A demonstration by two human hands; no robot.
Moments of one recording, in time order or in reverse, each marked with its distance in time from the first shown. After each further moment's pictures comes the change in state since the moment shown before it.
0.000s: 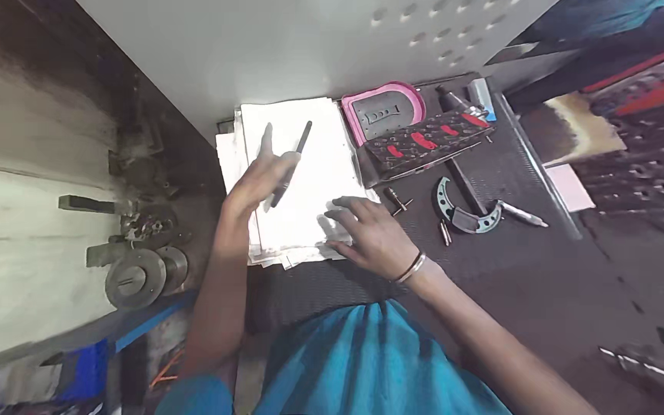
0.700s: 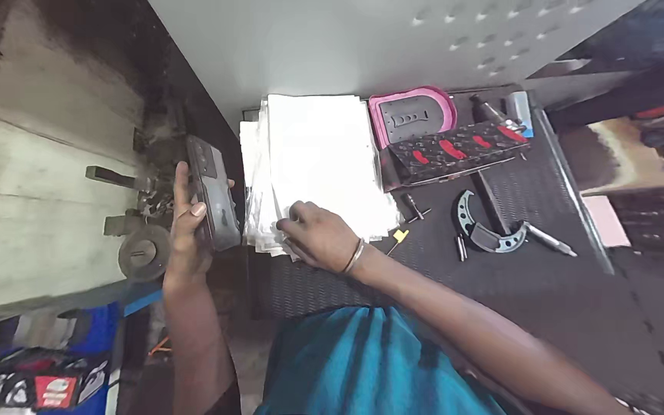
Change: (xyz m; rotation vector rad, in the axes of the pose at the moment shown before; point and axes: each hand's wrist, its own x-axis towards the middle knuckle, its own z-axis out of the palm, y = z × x) left_hand -0.124 -0.064 -0.045 -0.535 0.488 0.268; right_hand 0.064 -0.063 0.032 0.146 -0.134 -0.336
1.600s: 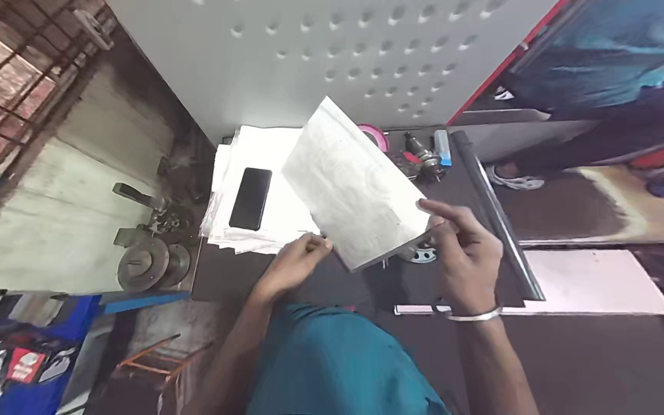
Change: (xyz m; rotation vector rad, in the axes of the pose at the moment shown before) left_hand -0.095 -0.064 0.250 0.568 -0.458 -0.382; right_hand -0.260 0.088 -0.134 0.548 1.017 0.316
